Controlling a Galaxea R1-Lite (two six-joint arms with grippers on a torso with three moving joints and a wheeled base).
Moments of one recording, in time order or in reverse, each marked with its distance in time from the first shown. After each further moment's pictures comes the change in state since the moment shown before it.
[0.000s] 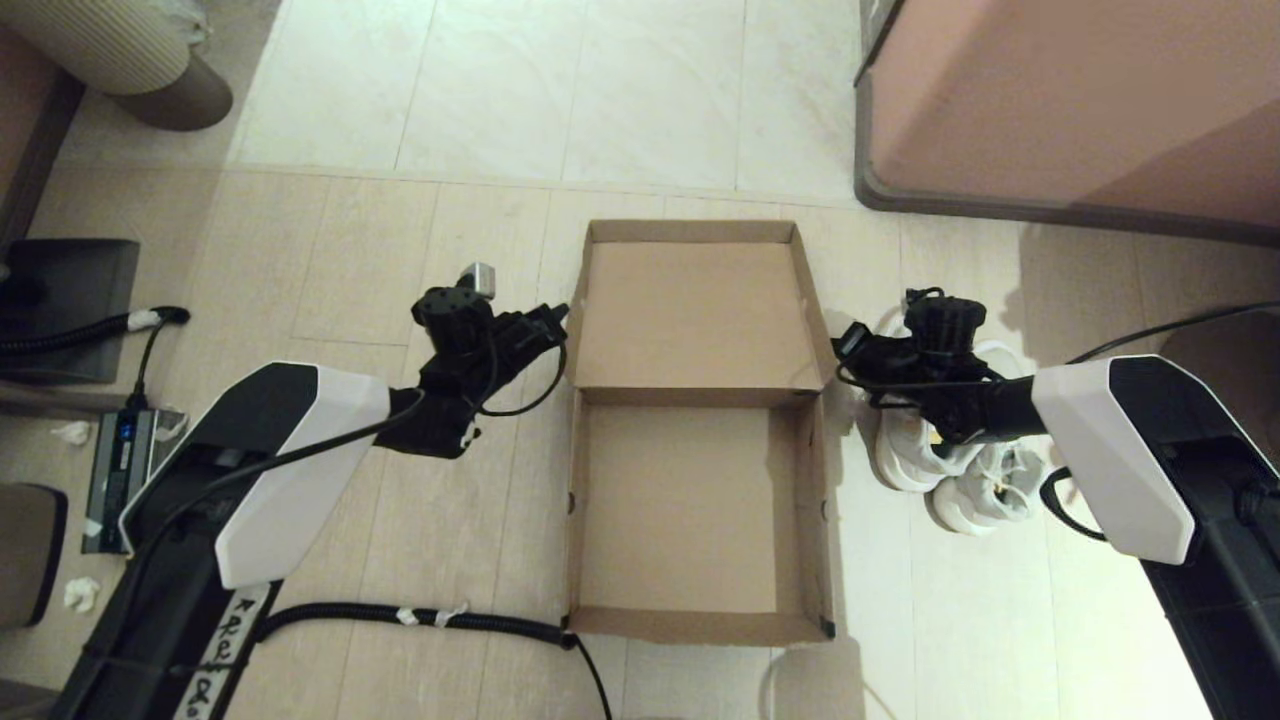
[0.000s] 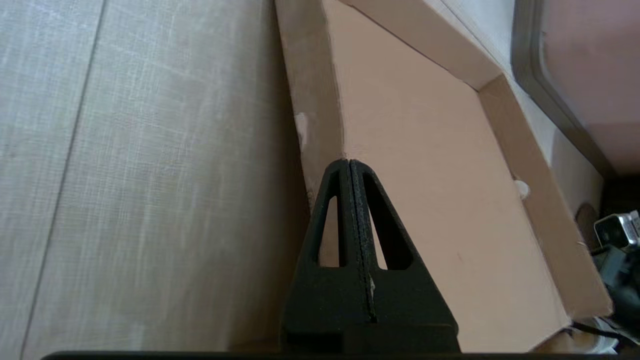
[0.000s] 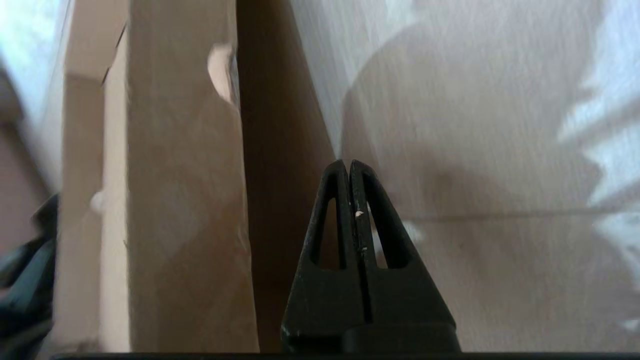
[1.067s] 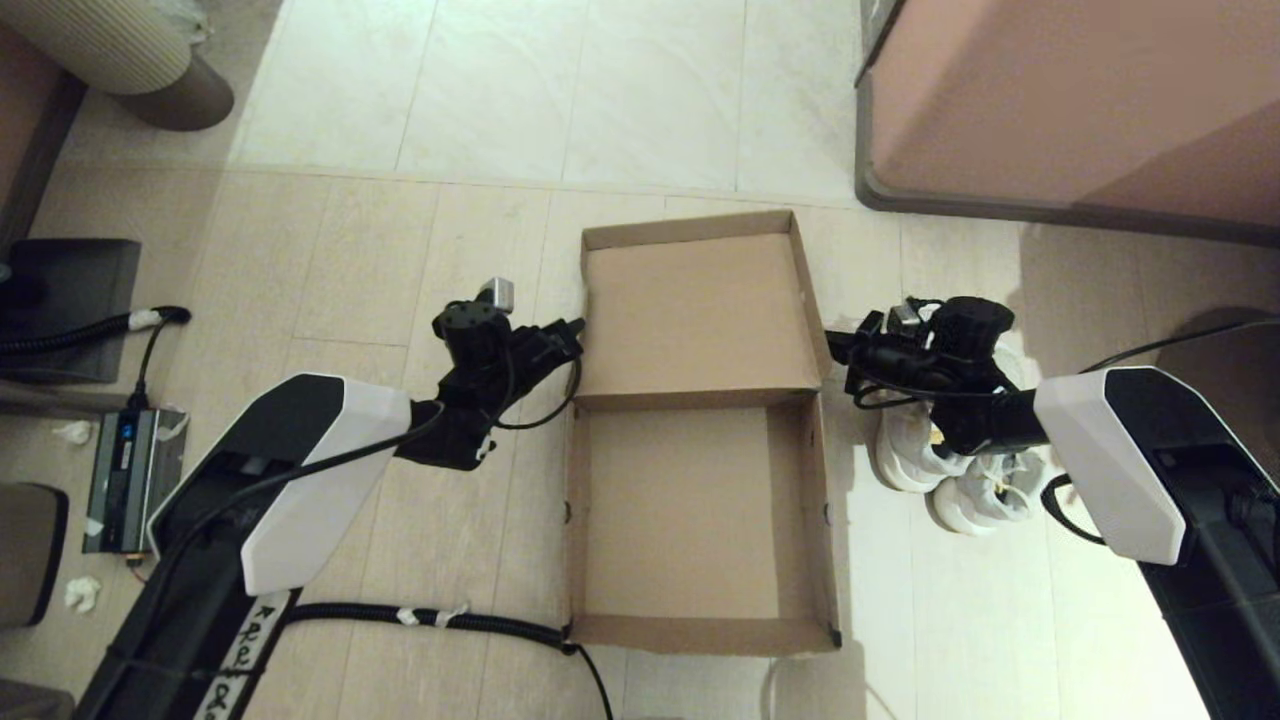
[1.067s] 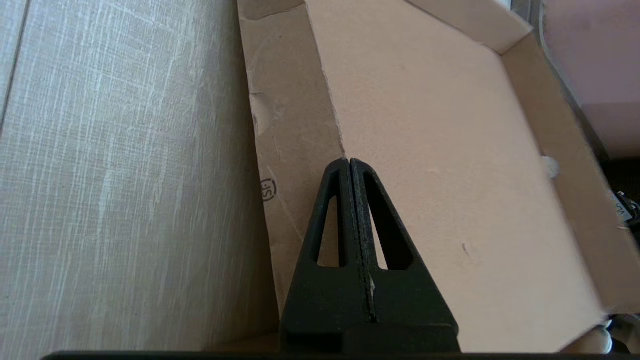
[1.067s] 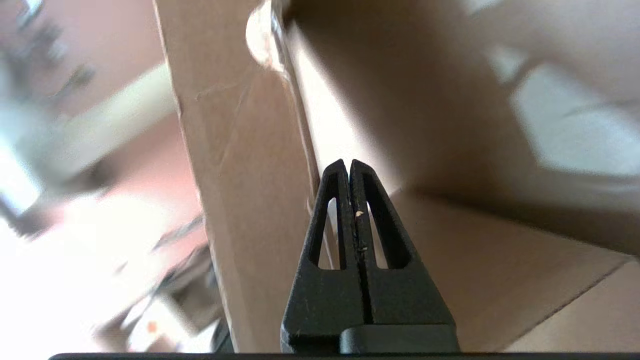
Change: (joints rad) left arm -0.033 0.042 -0.001 0.004 -0.011 0.000; right arm -0.048 0.041 -0.003 -0.281 0.480 0.608
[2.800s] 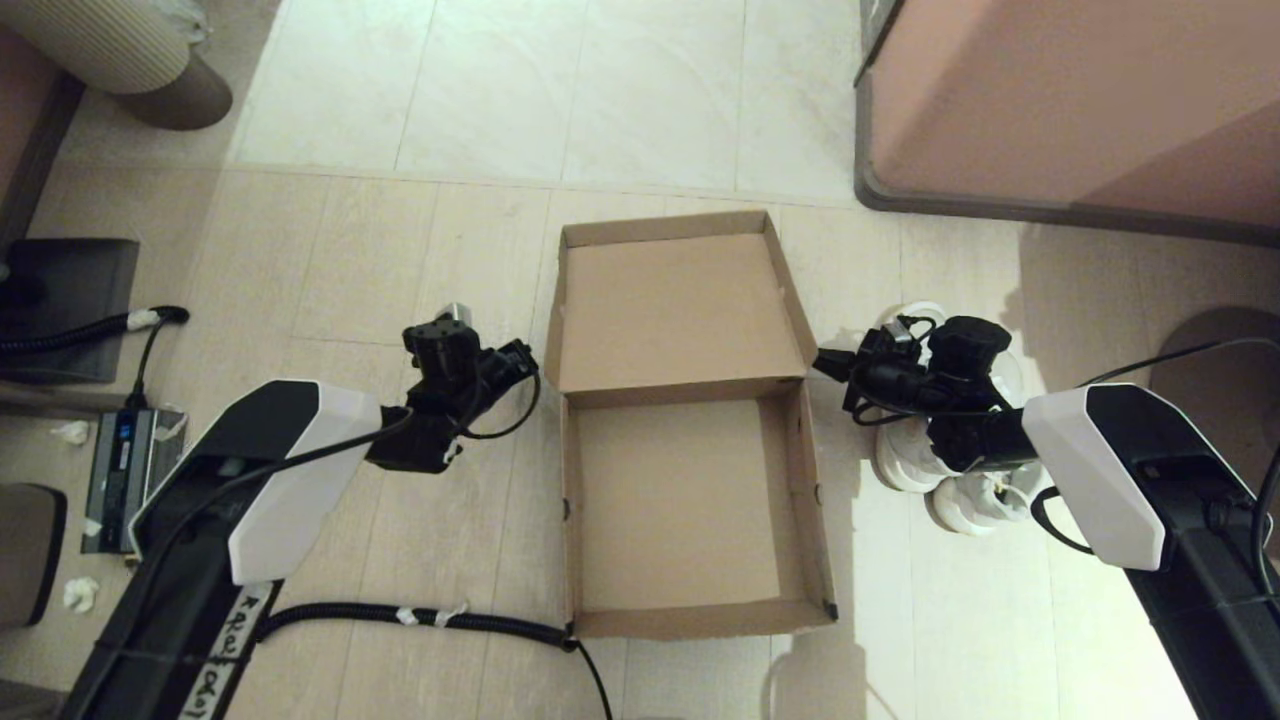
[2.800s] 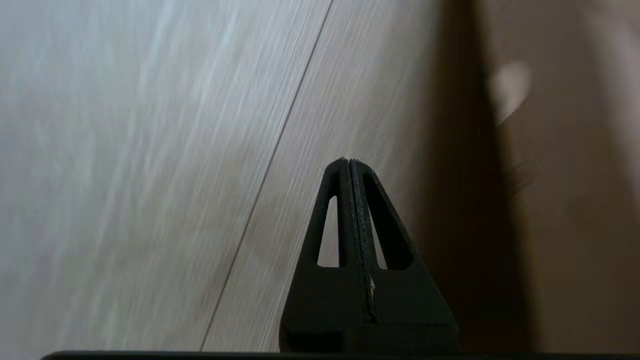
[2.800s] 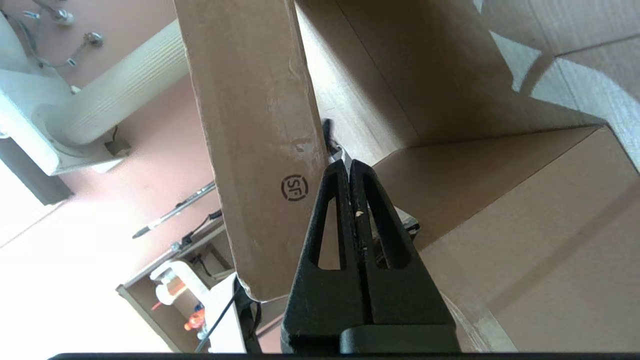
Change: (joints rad) left arm 0.098 0.028 -0.007 0.116 0.155 0.003; right arm -0.009 0.060 0.000 -0.071 0.094 0.045
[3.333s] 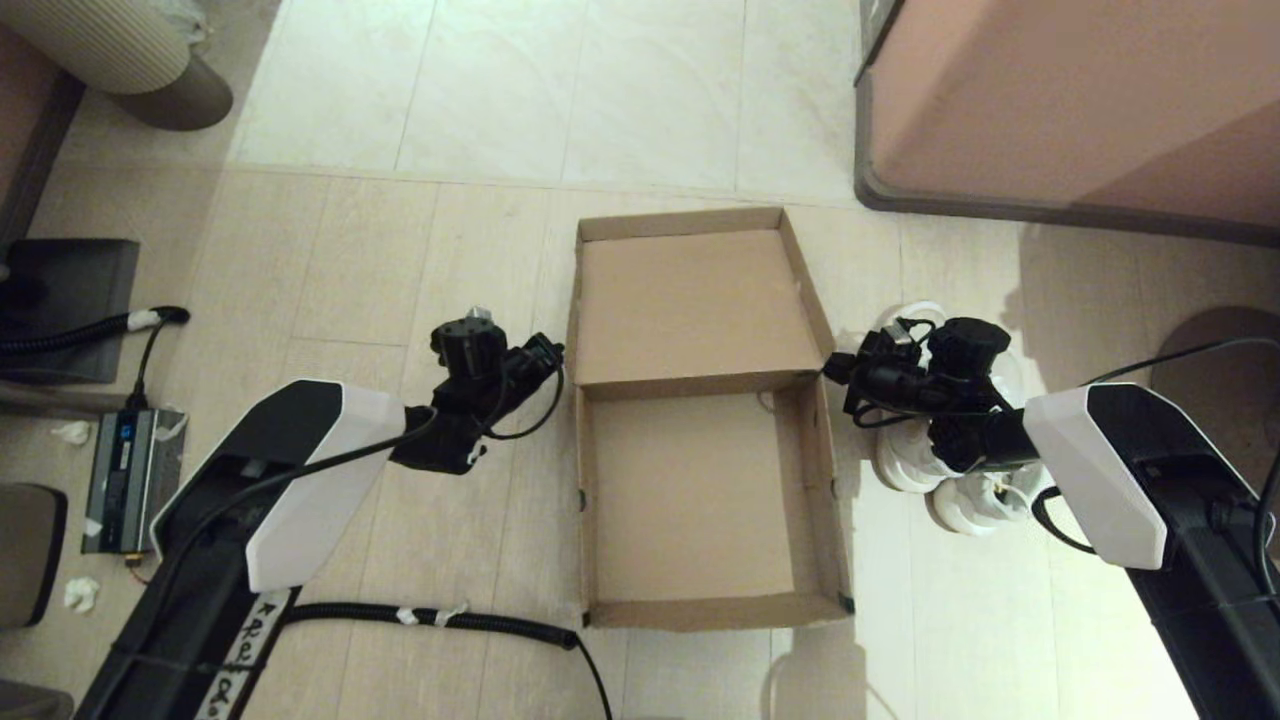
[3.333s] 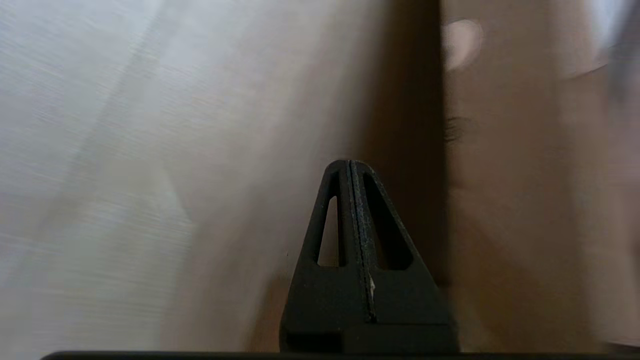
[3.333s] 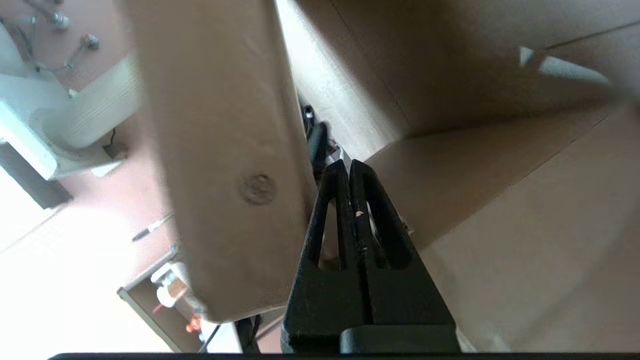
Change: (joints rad) left arm -0.062 -0.012 -0.007 -0.004 -0.058 -0.270; right arm 0.000 -0.005 0.009 0.028 0.000 -0.005
